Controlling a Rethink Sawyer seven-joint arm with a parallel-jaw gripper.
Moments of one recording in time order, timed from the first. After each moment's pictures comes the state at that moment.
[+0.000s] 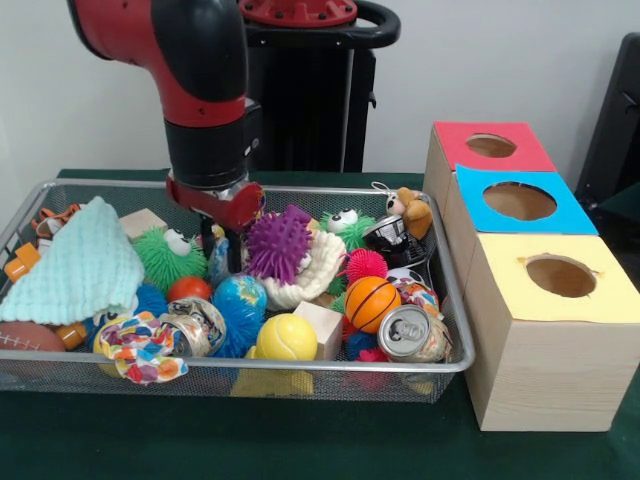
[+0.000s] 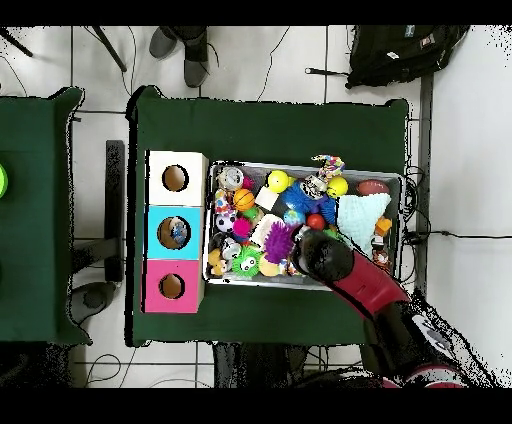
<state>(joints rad) -0.51 -0.50 0.00 1.84 0.15 0.21 1.75</state>
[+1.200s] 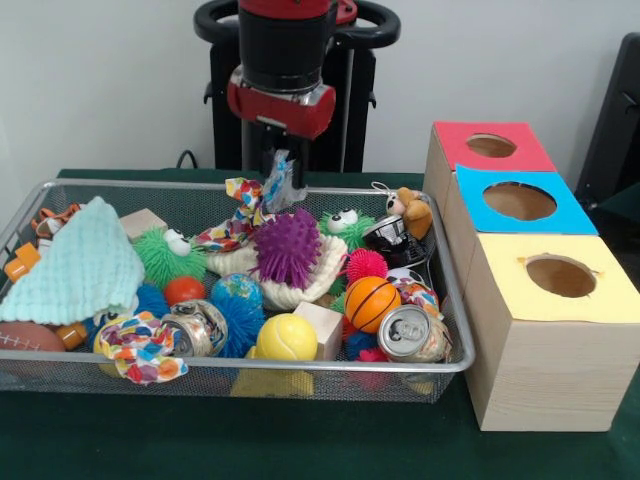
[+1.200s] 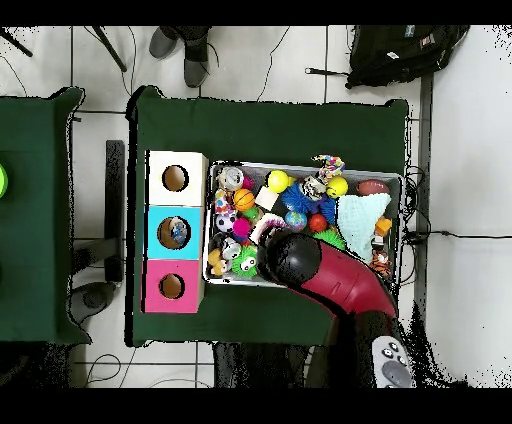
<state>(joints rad) -0.23 -0.72 -0.17 1.84 0.16 0.51 1.75</state>
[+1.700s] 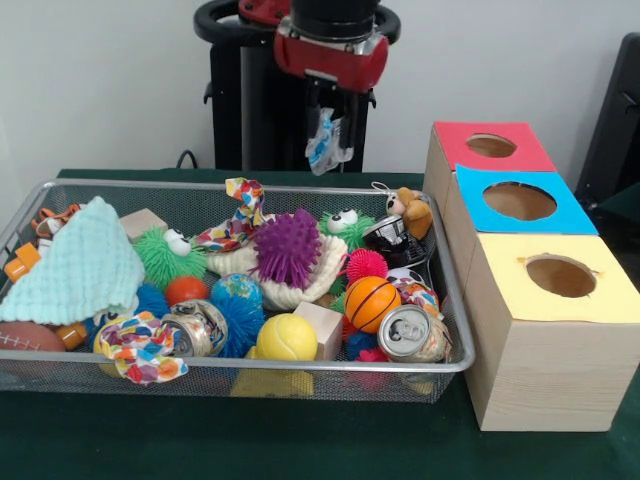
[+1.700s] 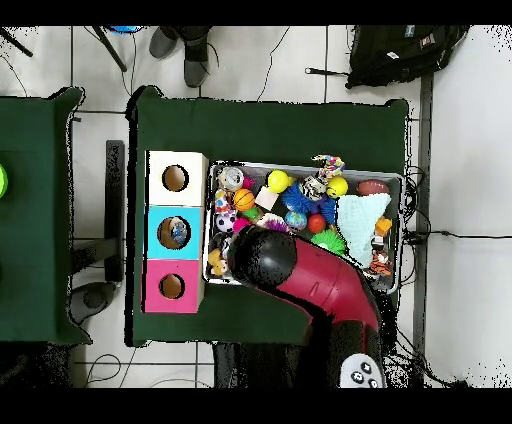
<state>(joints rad) -0.10 -0.79 -0.24 1.81 0.21 0.63 1.79</state>
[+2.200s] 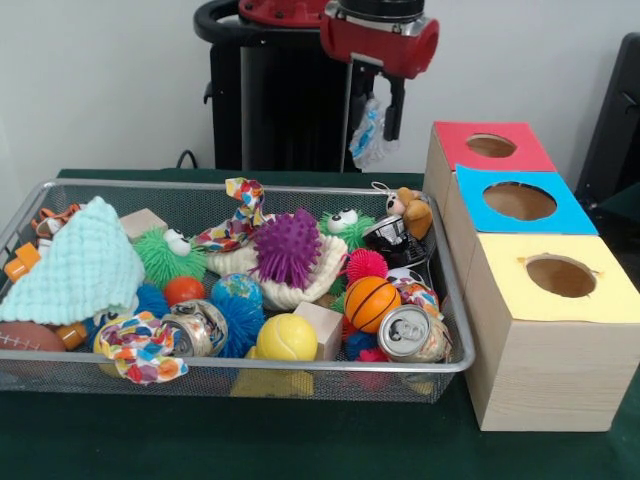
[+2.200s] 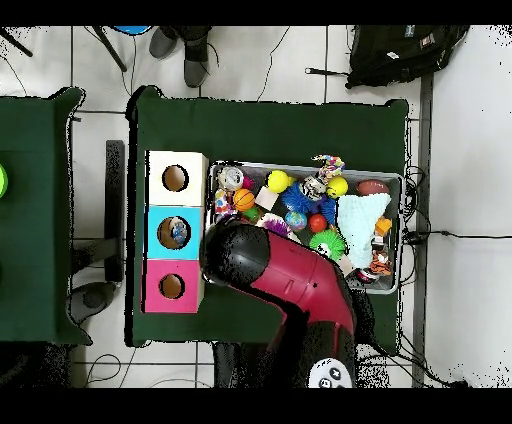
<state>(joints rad) -0.01 -0.80 -0.27 1.78 0.29 0.63 1.92</state>
